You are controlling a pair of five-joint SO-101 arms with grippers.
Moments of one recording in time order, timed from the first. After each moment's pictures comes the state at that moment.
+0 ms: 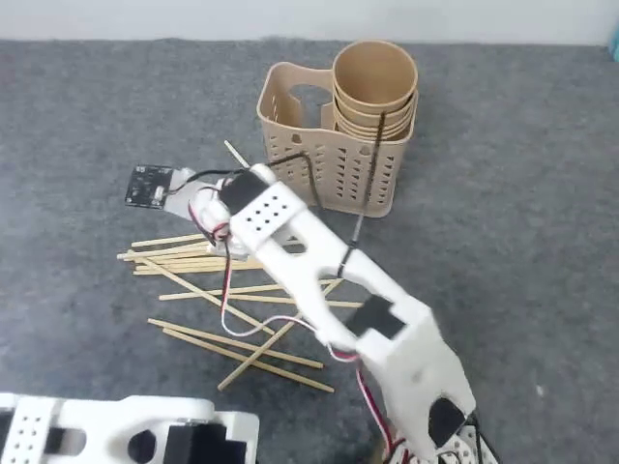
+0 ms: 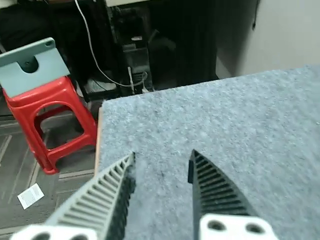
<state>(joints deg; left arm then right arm) -92.0 -47.0 72.8 8.1 -2.5 -49.4 35.7 -31.3 73.0 35.6</state>
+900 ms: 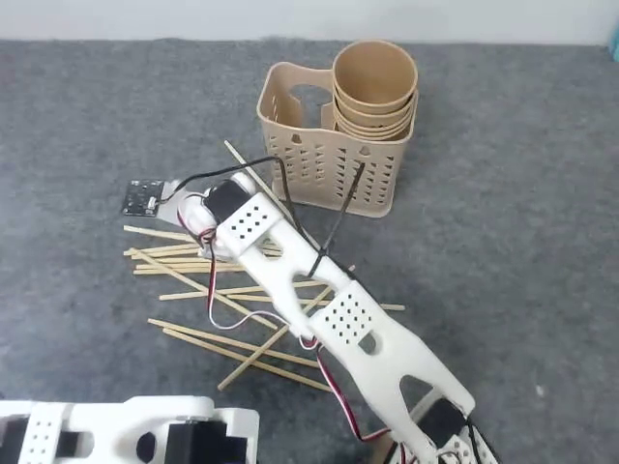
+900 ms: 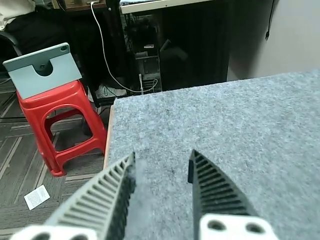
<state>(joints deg) -94.1 -47.1 80.1 -1.4 -2.3 -50.2 73.3 -79.8 87.6 36.1</state>
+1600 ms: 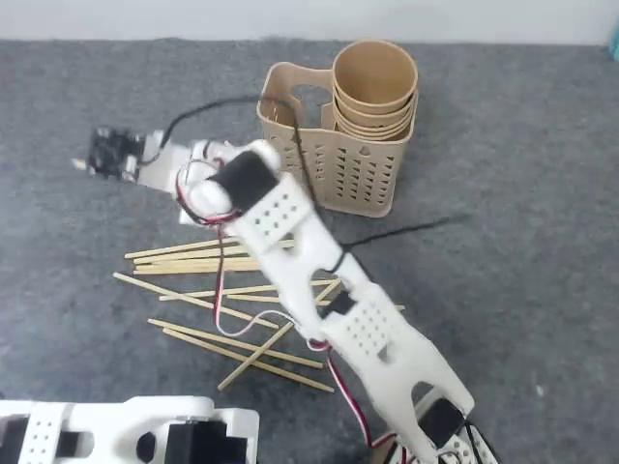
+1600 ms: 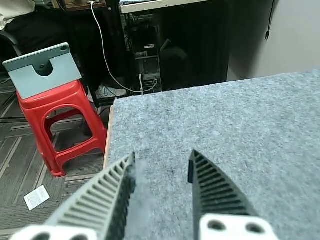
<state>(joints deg) -94.0 -47.1 80.1 -1.4 -2.3 -50.9 50.9 -92.7 100.5 37.8</state>
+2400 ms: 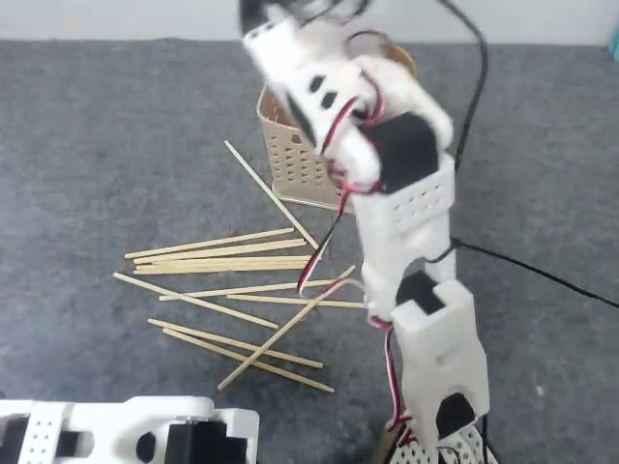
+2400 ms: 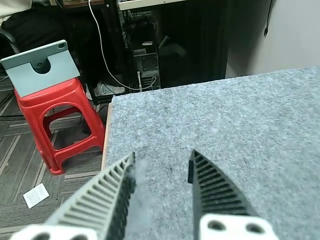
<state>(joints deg) -93.8 -47.1 80.1 -0.7 -2.3 -31.0 33.8 -92.8 74.2 7.0</state>
